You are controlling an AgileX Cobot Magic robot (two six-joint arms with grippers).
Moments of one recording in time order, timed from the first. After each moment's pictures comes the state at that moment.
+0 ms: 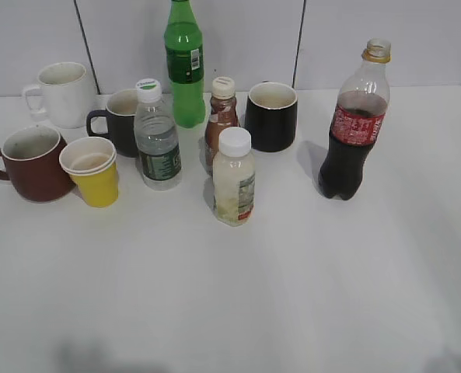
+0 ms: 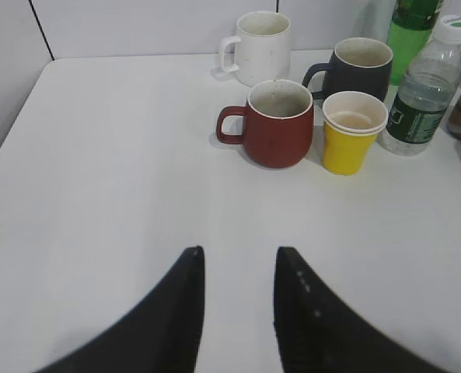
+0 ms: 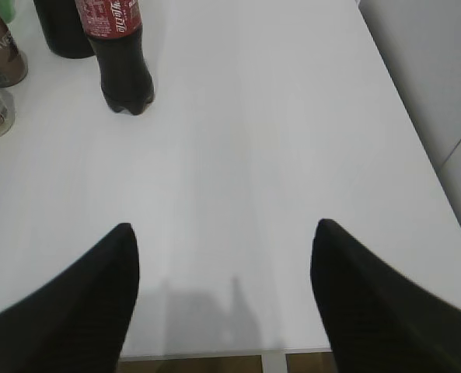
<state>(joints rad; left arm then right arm) -0.06 -0.01 -0.54 0.07 1.05 -0.10 0.04 -0.01 -0.51 0.01 1.04 -0.03</state>
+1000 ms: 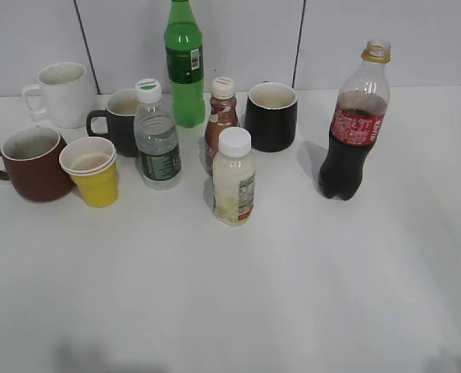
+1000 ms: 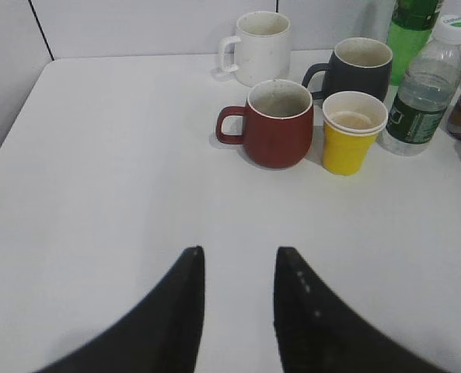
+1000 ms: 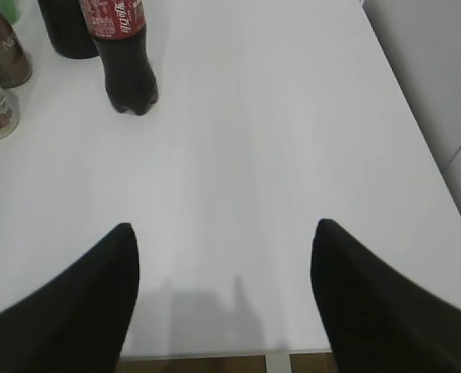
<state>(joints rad) -0.06 -0.01 -0.54 0.07 1.05 -0.10 0.04 -0.01 -0.51 0.02 1.04 -0.03</state>
